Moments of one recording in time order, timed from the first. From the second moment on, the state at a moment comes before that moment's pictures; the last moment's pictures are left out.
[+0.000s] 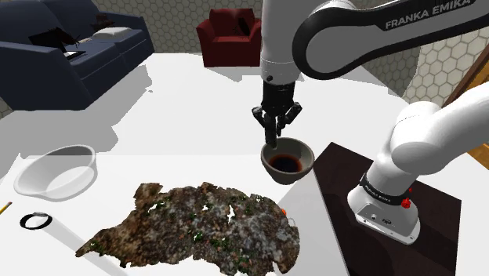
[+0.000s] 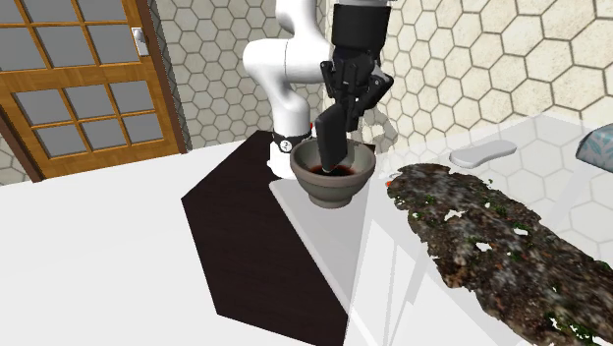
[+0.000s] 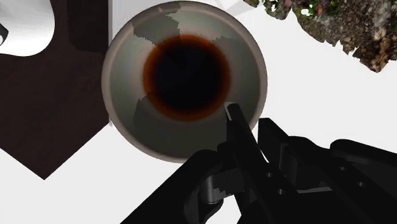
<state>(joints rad) 0.10 -0.64 0.44 -2.52 0.24 1.91 1.04</state>
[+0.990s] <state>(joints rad) 0.15 -0.74 0.43 -2.75 0.28 2.02 1.00</state>
